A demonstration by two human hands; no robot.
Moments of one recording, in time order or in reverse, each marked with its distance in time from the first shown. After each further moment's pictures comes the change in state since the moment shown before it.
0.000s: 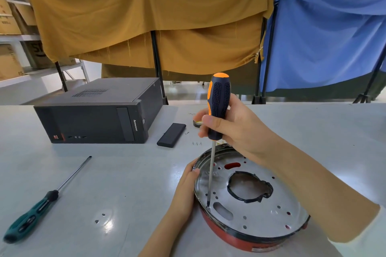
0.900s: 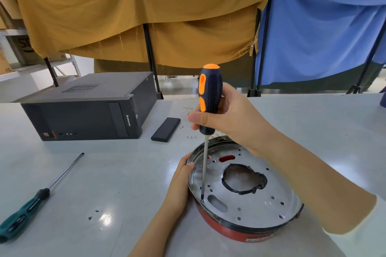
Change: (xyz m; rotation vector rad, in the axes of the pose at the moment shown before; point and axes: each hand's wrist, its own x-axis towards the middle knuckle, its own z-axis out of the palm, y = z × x) left_hand -0.002 -0.002 0.000 -0.055 0.013 -0.005; right_hand -0.002 -0.005 -0.001 -0.185 0.087 -0.058
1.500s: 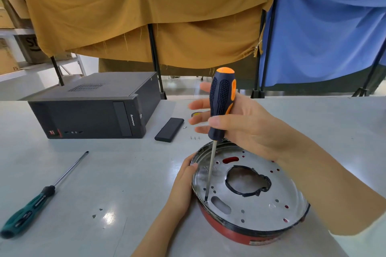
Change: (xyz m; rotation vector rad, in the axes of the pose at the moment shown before) left_hand -0.005 0.003 0.000 0.024 -0.003 0.036; right_hand -0.006 -0.001 -0.011 0.289 -0.261 0.046
